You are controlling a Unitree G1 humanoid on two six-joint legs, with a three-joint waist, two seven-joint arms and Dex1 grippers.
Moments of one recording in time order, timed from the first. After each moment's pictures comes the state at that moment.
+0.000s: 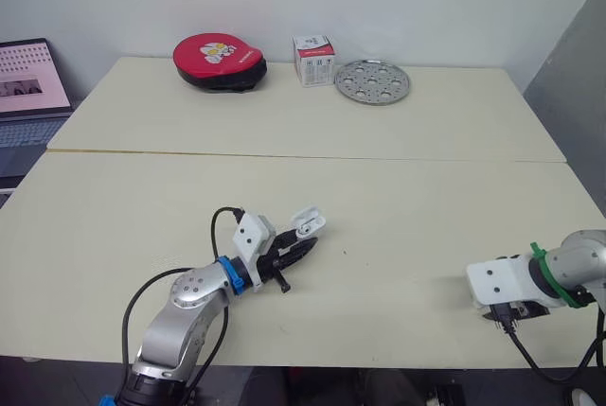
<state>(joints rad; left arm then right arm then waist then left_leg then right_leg) -0.04 0.39 -0.09 -0.27 -0.35 0.30 -0.73 -0.05 -1.30 0.16 -0.50 -0.10 0.39 1.29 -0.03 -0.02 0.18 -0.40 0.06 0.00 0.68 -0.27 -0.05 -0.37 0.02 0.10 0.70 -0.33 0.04</state>
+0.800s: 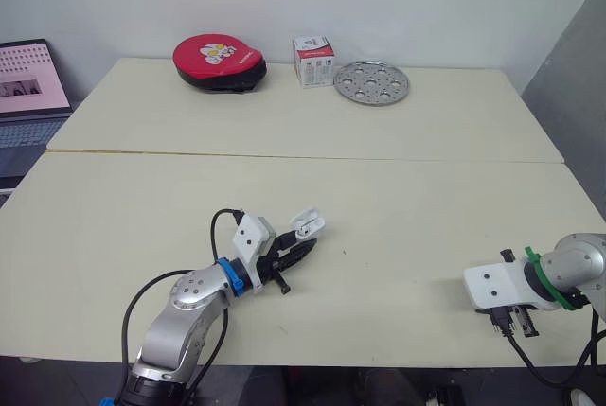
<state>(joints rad) -0.04 0.39 -0.09 -0.27 -0.35 0.30 -0.73 -0.07 -1.27 0.19 -0.45 -0.10 0.35 1.30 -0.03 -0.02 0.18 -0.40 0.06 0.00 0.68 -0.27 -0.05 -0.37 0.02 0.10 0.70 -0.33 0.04</state>
